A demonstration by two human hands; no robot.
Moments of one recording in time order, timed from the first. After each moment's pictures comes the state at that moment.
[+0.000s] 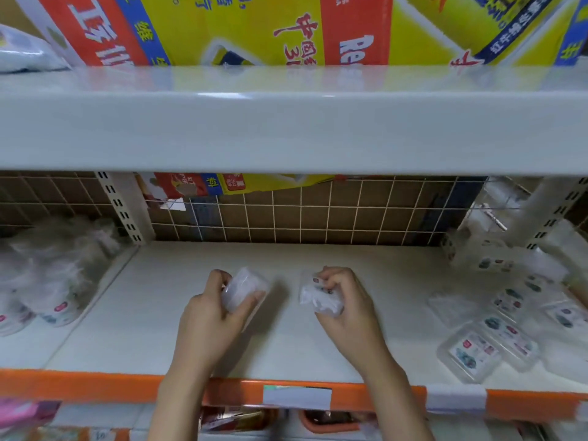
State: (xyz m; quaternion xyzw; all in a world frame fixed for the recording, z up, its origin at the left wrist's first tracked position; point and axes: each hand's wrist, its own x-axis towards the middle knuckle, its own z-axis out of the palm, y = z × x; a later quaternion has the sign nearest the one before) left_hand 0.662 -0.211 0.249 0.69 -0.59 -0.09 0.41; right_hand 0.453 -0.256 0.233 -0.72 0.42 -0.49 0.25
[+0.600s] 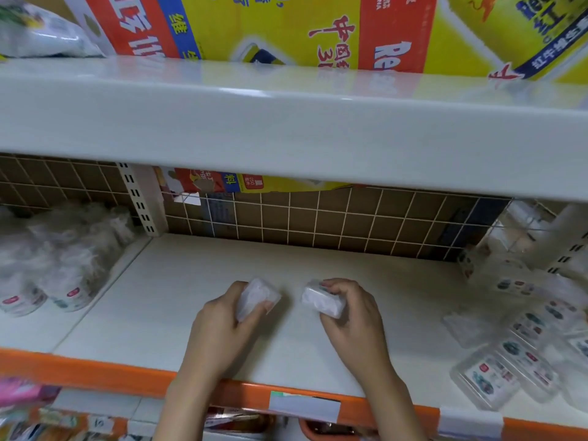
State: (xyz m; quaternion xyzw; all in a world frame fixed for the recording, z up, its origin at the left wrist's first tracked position) left_hand 0.670 -0.211 0.234 0.68 -0.61 -0.09 0.40; right_hand 0.464 -0.260 0.223 -0.75 0.45 -0.46 0.16
